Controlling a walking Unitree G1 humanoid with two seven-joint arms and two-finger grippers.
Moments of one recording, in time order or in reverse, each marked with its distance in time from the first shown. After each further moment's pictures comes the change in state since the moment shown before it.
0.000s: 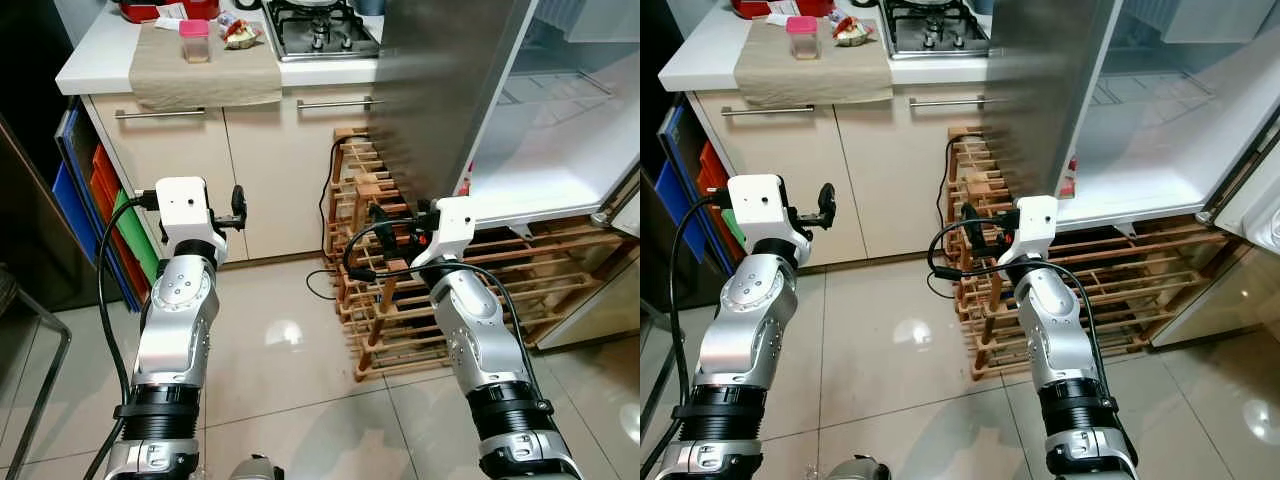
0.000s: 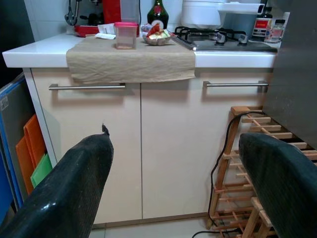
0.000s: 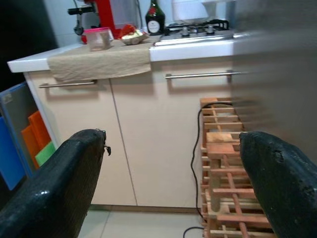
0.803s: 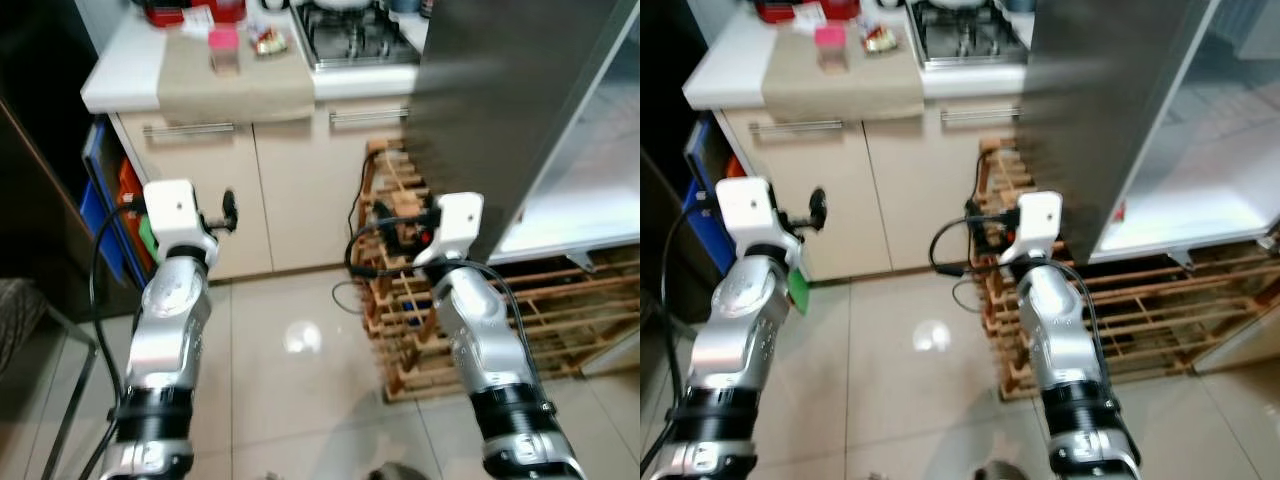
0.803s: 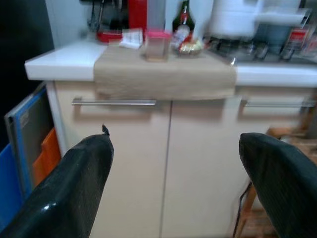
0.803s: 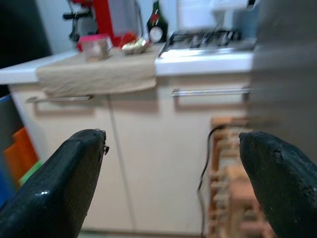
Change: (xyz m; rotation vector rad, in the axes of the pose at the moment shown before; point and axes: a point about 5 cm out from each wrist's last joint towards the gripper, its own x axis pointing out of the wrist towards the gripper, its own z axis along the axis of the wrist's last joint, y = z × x) left arm 0.000 -0.012 0.001 -0.065 -0.002 -0.037; right arm -0.008 -0.023 0.009 -0.069 -0.030 -0.098
